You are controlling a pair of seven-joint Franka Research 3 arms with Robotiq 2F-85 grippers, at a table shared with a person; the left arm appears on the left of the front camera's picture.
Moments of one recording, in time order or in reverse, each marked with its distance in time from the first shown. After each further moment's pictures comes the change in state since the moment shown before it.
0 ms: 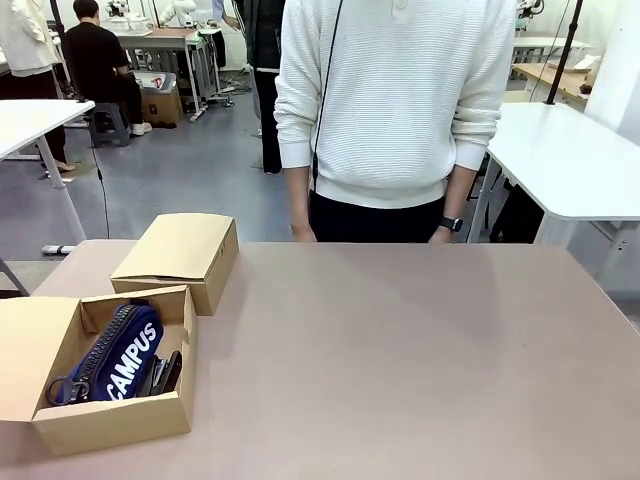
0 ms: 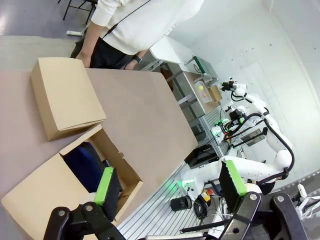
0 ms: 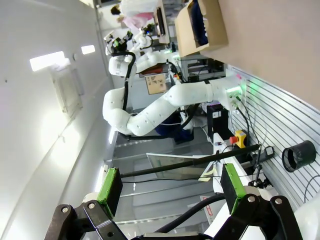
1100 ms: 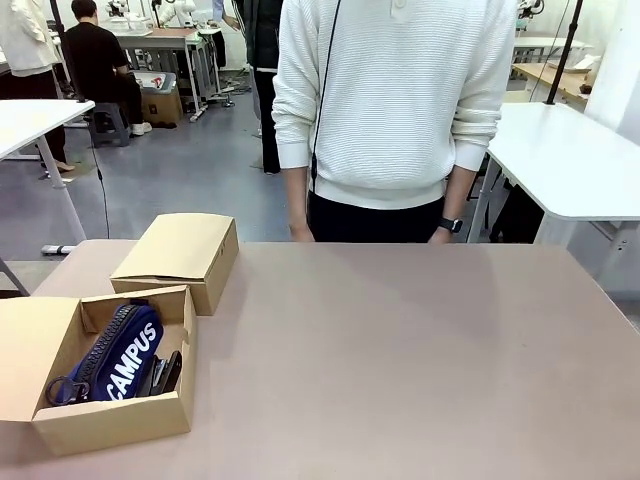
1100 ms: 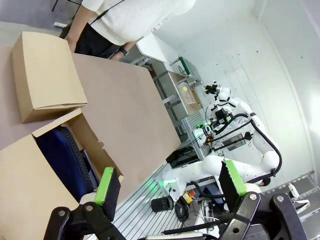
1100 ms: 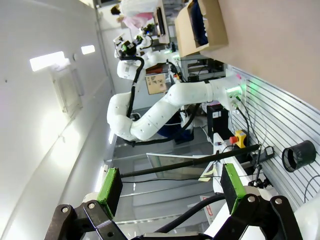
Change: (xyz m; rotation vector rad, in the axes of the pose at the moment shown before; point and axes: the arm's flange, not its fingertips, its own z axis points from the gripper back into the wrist) left arm -0.063 0.011 -0.030 -0.078 -0.016 0.094; right arm 0.000 0.000 0.000 0.000 0.000 0.000
